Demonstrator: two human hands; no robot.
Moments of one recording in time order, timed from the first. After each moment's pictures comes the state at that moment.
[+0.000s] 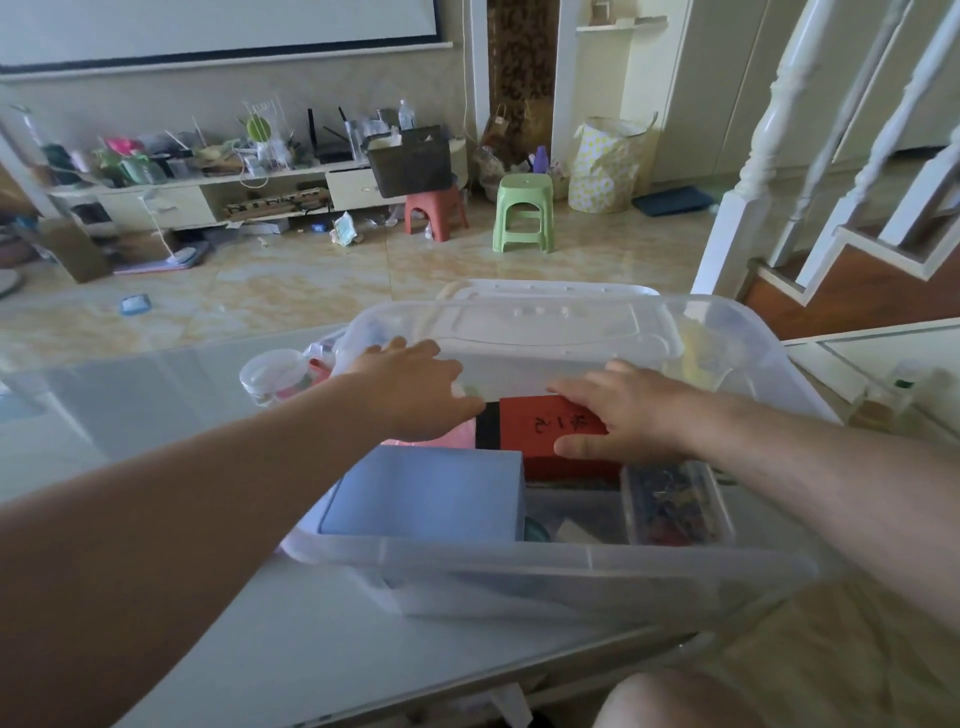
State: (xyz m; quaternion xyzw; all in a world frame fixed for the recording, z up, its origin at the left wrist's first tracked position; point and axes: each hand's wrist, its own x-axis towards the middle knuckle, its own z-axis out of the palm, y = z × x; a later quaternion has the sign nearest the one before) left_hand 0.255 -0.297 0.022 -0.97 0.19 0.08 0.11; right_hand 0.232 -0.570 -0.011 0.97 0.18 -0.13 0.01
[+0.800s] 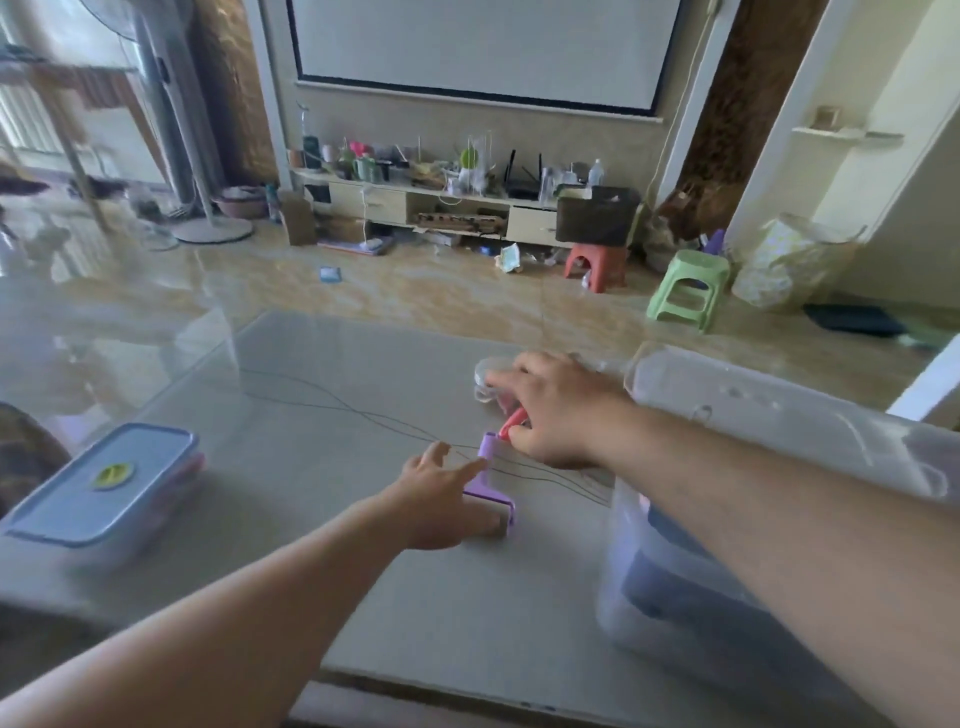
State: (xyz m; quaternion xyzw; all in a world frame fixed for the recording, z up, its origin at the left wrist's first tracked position) left_hand 0.152 -0.038 -0.064 -0.97 -0.04 0.15 -0.20; right_hand 0.219 -0.207 0.052 0.94 0.33 -0.02 -0.01
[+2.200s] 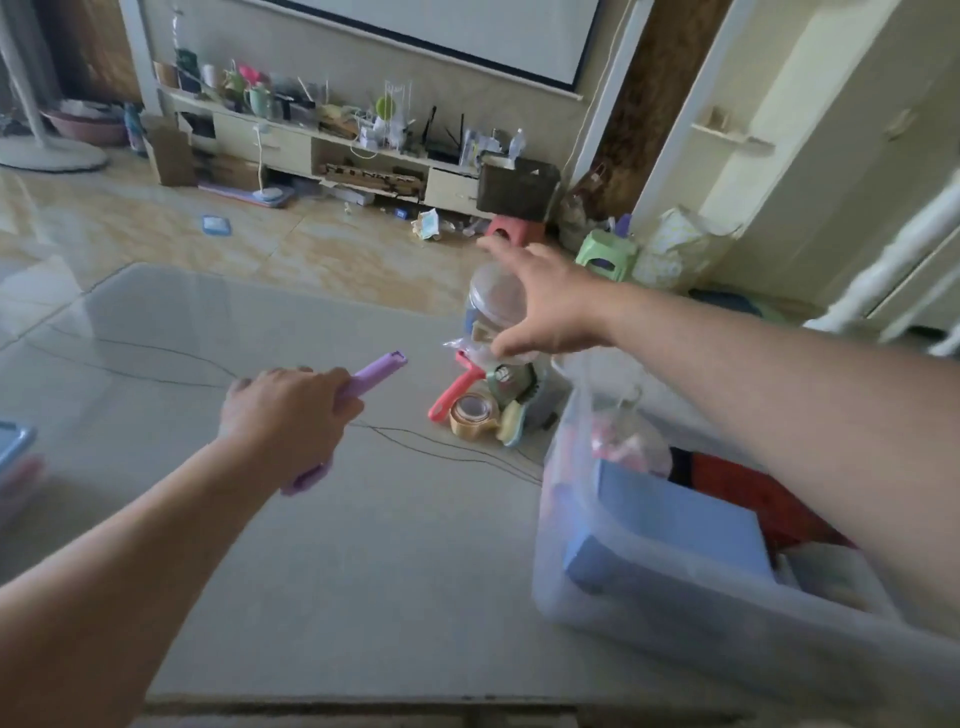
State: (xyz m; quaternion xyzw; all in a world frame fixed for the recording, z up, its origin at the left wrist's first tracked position) left_hand 0.183 0.024 -0.025 -0.99 -0.08 -0.05 -0.10; right_hand 0.278 -0.228 0.116 0.97 0.22 -0.03 -0.07
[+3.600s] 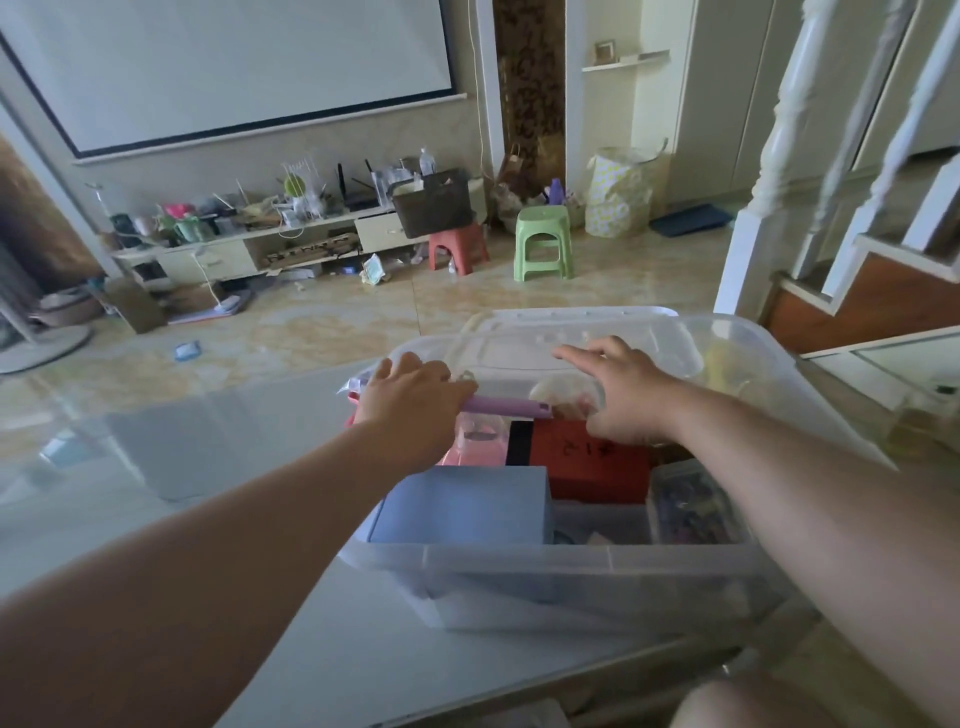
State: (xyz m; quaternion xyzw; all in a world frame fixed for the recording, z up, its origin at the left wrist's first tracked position) left_hand 0.239 -0.269 0.023 -0.97 0.21 -0.07 0.13; right_hand 0.234 -0.542 0.014 0.97 0.08 -0.08 -0.21
